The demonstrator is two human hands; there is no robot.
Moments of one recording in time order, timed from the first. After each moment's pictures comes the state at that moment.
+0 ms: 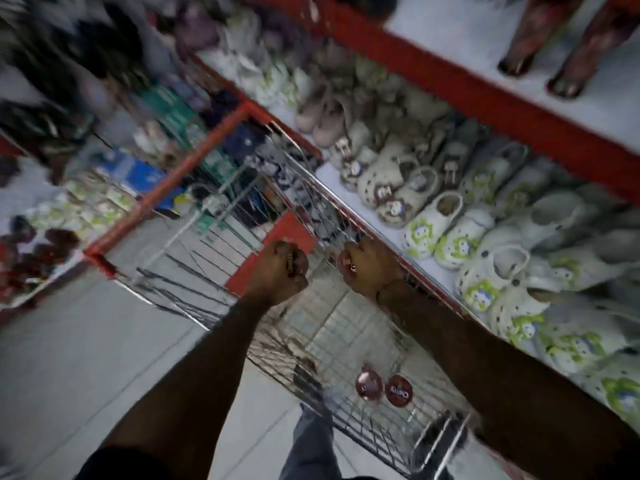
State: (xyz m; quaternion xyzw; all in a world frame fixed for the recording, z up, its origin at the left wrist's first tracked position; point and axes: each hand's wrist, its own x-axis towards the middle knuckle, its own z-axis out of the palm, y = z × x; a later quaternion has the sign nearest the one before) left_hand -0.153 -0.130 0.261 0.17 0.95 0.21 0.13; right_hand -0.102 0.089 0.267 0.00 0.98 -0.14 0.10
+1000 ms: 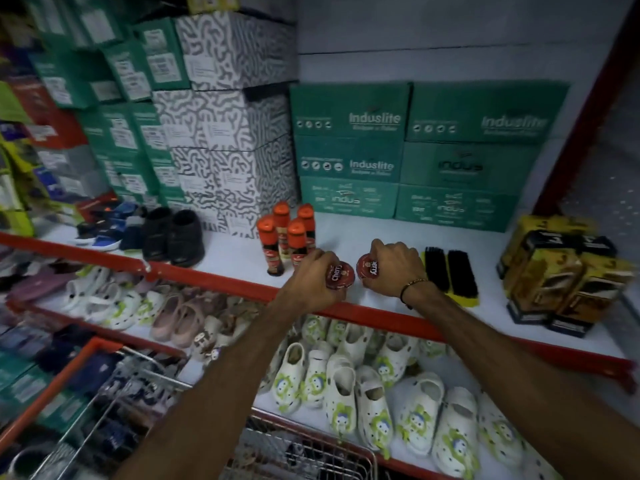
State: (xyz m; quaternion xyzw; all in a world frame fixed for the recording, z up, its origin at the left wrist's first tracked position) left_hand -0.135 0.224 0.543 0.53 0.80 0.29 0.01; right_hand -0.003 0.369 0.565 0.30 0.95 -0.01 -0.11
